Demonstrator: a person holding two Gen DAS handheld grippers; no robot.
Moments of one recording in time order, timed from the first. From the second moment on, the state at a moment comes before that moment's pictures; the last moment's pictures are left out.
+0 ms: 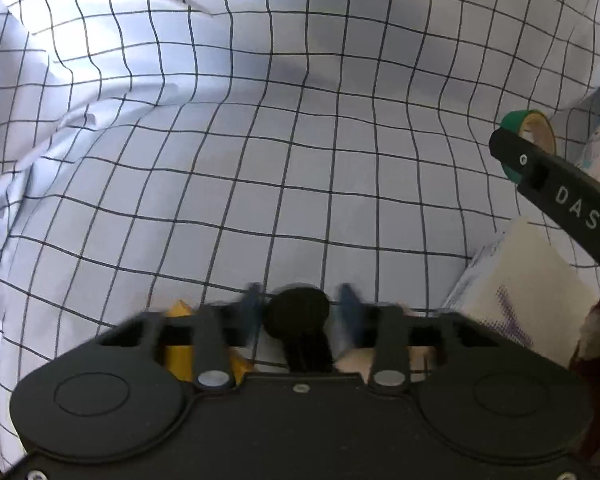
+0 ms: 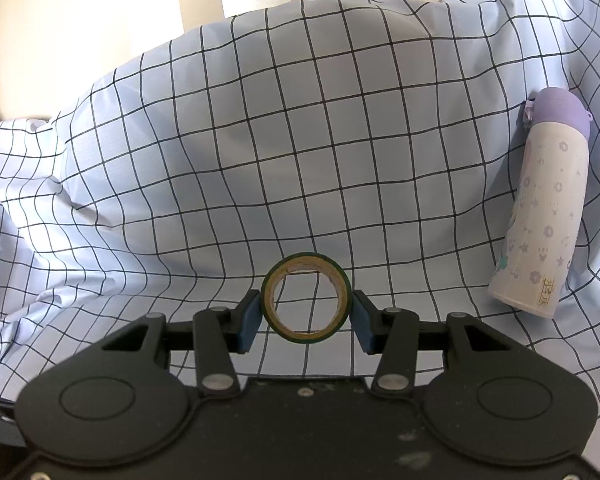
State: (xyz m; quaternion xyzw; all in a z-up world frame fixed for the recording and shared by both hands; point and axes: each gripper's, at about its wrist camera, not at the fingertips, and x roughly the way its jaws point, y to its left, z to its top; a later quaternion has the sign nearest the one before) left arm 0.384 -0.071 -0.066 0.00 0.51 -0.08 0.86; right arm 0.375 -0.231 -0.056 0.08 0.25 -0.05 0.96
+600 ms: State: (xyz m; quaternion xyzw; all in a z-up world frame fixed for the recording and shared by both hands) left arm 0.354 -0.060 -0.008 -0.02 0.44 -0.09 0.89; right arm 0.376 -0.231 -0.056 0.08 0.25 -0.07 0.96
